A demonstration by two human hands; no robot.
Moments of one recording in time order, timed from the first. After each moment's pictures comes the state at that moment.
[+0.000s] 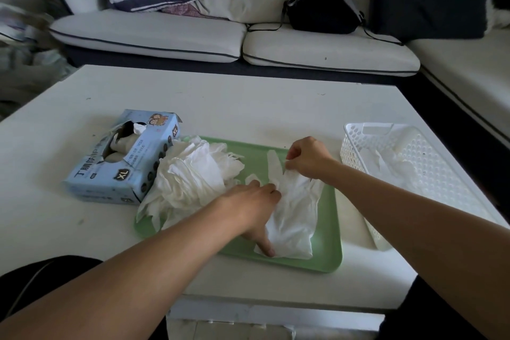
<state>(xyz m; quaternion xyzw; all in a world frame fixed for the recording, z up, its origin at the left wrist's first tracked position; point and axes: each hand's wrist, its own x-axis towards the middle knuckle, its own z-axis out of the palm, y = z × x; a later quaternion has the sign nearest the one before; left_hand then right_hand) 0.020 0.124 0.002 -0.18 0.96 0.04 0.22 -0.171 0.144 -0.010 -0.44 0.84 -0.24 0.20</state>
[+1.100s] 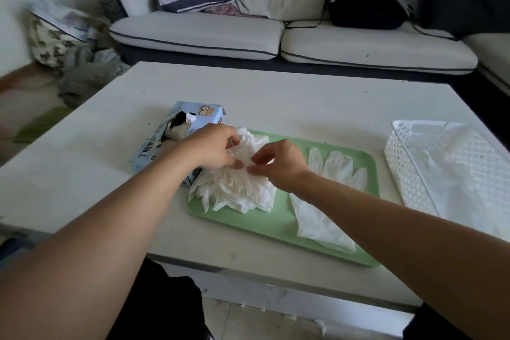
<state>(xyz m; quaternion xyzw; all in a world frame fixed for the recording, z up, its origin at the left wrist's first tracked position) 0.121 0.015 0.048 -0.42 0.88 0.22 0.01 -0.027 0.122 0.008 -0.51 0.74 -0.34 0.28</state>
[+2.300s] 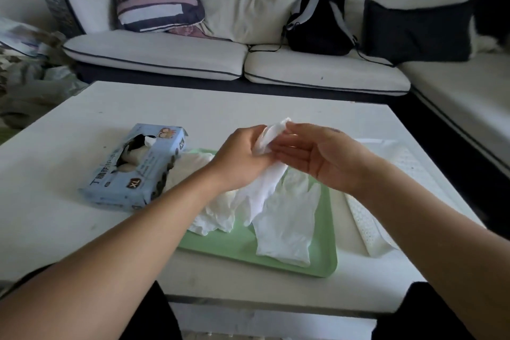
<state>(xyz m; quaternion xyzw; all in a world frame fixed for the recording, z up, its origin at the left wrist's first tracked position) 0.035 0.097 0.075 -0.24 0.81 0.46 -0.26 -0.112 0.201 0.108 -0.25 0.53 -0.62 0.51</state>
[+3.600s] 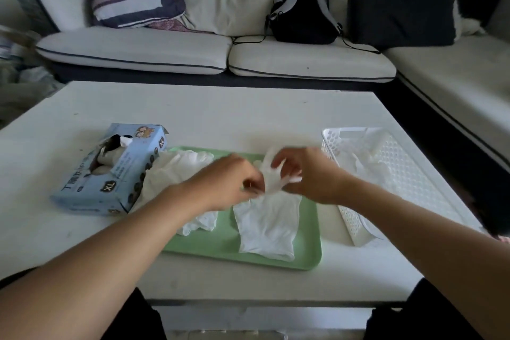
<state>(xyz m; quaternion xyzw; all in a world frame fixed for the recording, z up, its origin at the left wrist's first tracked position) 0.028 0.097 0.043 -0.14 0.97 0.22 -0.05 -0.150 0.225 0.051 -0.63 0.73 -0.24 0.16</state>
